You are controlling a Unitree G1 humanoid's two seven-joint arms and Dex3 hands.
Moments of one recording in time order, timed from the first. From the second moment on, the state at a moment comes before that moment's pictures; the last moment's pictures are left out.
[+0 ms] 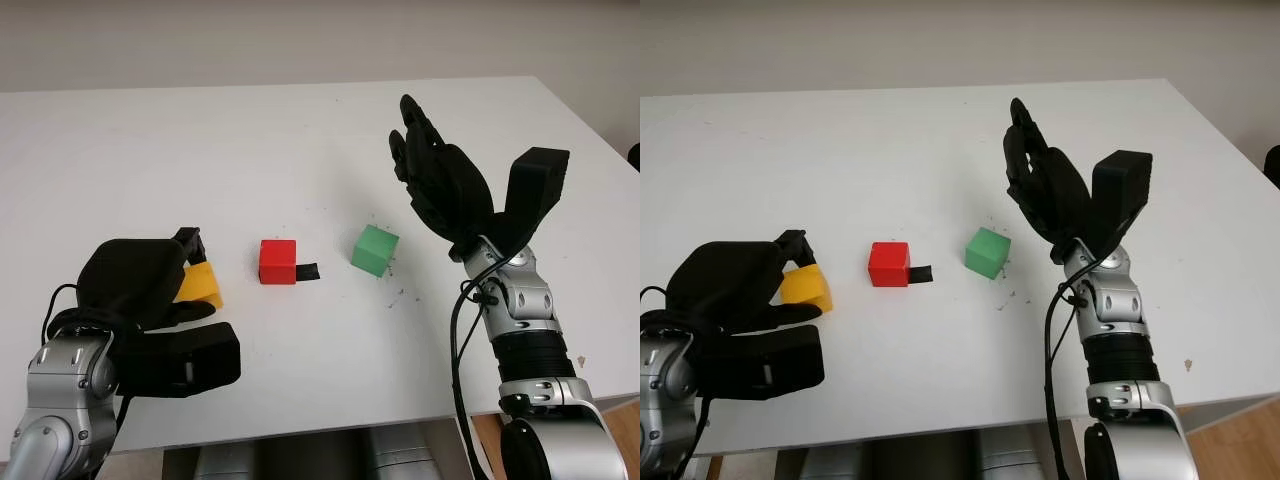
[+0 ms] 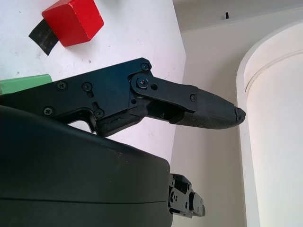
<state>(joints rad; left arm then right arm) -0.02 0.58 -0.02 -0.51 1.18 0.25 -0.60 -0.61 -0.21 -0.14 0.39 0.24 0.13 0.39</state>
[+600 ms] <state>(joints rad) -0.33 0.73 0.07 -0.50 0.90 0.24 -0.81 -0.61 -0.21 -0.14 0.39 0.25 0.13 0.39</state>
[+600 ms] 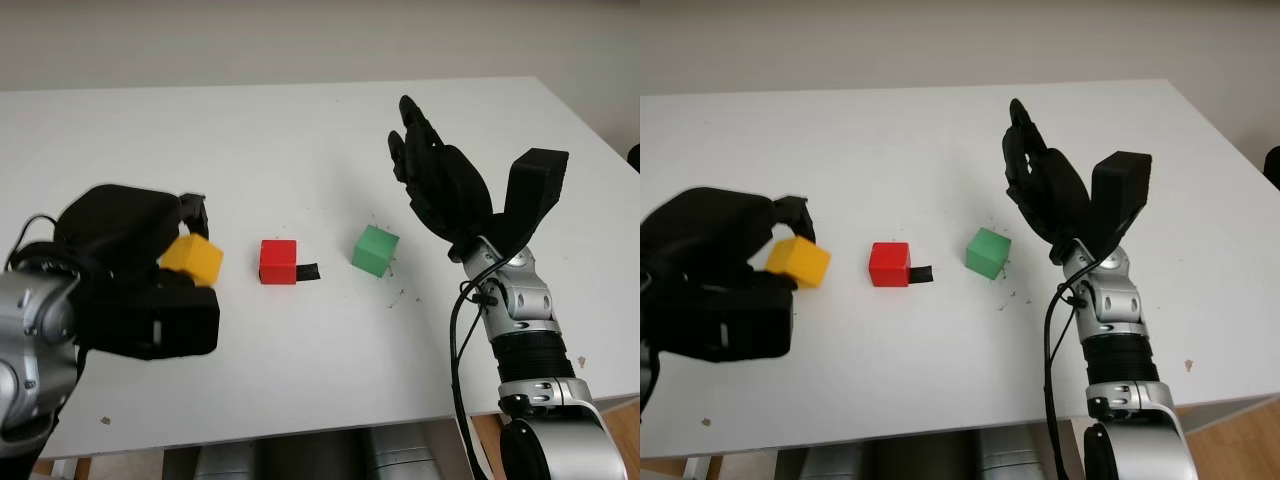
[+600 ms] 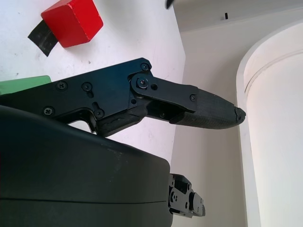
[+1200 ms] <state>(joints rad) -0.58 0.74 0.01 -0.33 0.68 0.30 -0.79 -0.60 -0.20 -0.13 0.37 0.25 0.13 0.38</state>
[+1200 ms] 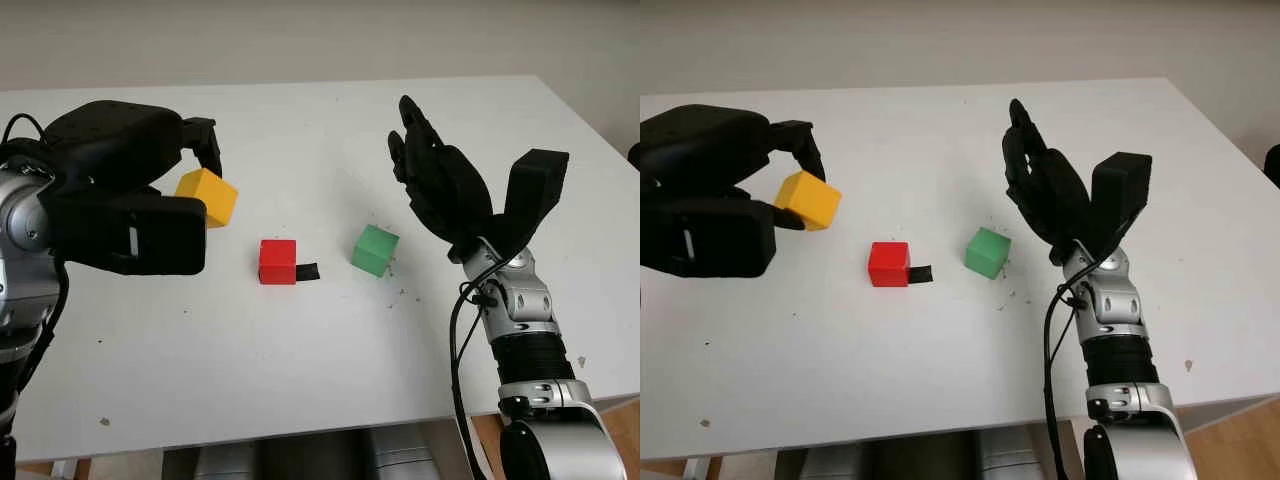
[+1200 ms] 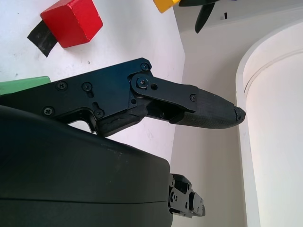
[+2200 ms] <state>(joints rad) -0.44 0.58 0.04 -0.21 0.18 0.44 -0.58 -0.59 -0.21 -0.13 0.36 0.25 0.15 0.37</state>
